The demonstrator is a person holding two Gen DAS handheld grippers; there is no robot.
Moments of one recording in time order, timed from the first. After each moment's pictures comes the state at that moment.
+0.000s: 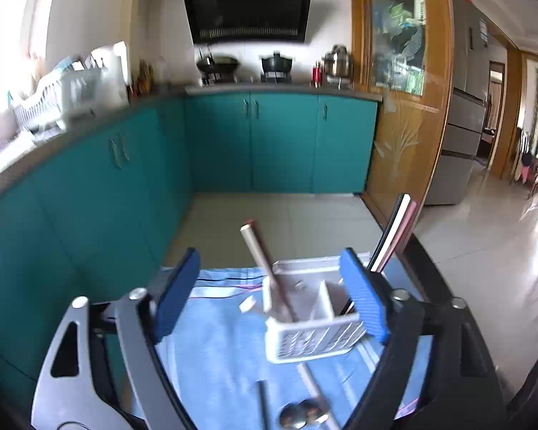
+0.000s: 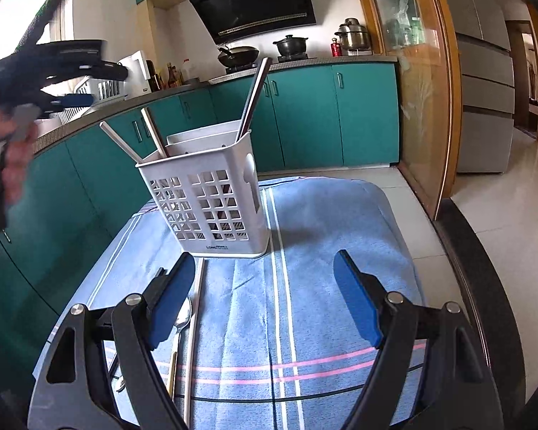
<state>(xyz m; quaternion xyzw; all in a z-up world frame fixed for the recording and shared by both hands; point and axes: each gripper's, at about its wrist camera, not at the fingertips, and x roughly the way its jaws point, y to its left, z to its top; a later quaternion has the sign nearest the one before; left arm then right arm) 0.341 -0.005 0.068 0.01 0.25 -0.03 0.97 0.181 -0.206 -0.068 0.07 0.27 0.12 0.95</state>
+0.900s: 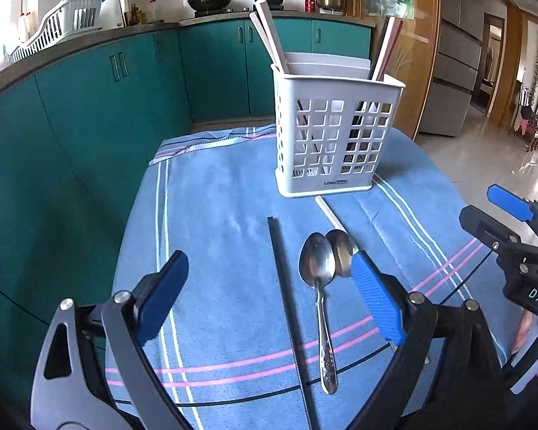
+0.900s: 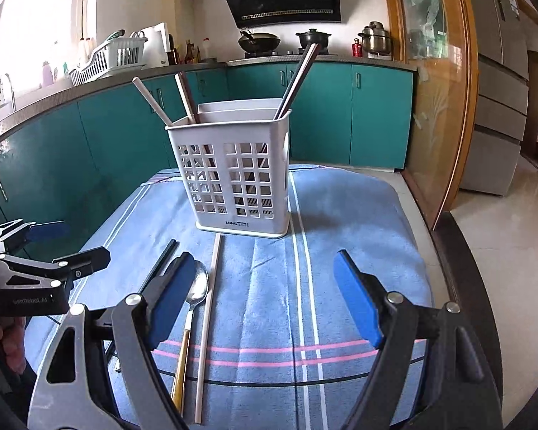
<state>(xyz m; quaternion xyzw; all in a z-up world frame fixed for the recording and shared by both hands) 0.251 0.008 -0.083 0.03 0.37 -0.04 0.93 0.169 -0.167 -0.075 0.01 0.29 0.13 0.95</state>
